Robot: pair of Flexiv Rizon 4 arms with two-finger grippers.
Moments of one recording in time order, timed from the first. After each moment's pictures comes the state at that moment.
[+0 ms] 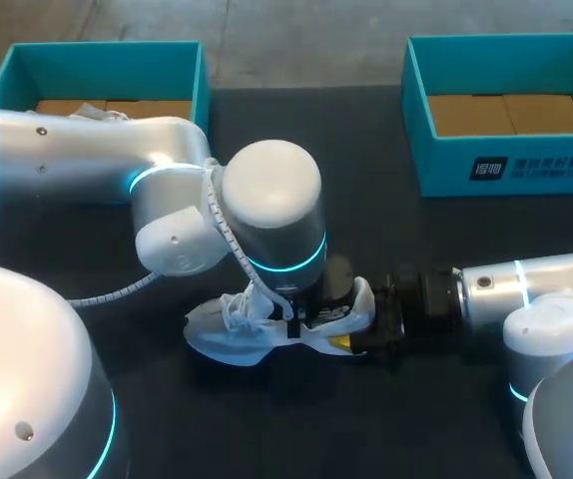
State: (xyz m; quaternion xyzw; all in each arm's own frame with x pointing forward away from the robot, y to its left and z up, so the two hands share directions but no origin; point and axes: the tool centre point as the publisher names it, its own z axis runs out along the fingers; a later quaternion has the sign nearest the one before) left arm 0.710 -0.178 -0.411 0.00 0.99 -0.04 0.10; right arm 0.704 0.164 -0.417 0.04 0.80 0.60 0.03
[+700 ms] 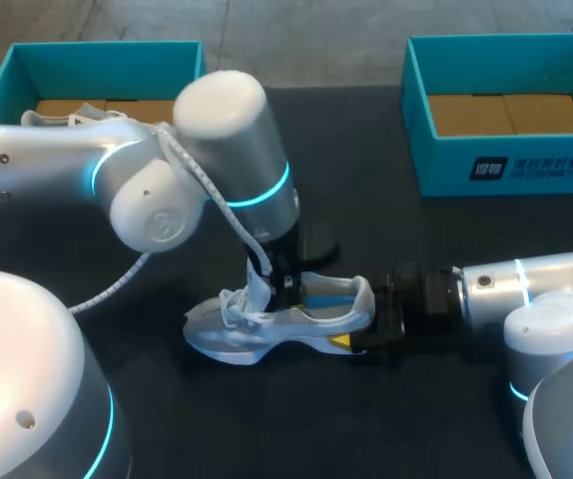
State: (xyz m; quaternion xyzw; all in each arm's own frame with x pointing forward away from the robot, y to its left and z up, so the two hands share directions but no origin) left arm 0.711 -0.177 -0.384 0.00 0.99 -0.12 -0.02; right arm 0.704 0.165 -0.415 0.03 0.80 0.60 0.03
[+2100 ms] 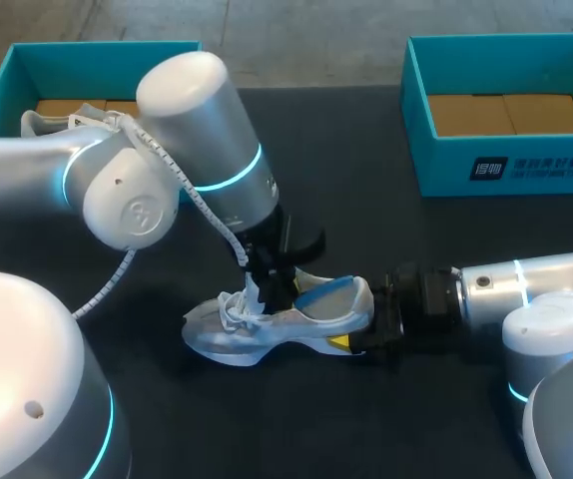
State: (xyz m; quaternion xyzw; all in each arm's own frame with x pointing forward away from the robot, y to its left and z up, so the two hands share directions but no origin) left arm 0.697 -0.168 -0.361 0.04 0.99 -0.16 -0.05; right arm 0.703 0.166 -0.415 0.03 0.80 0.60 0.03
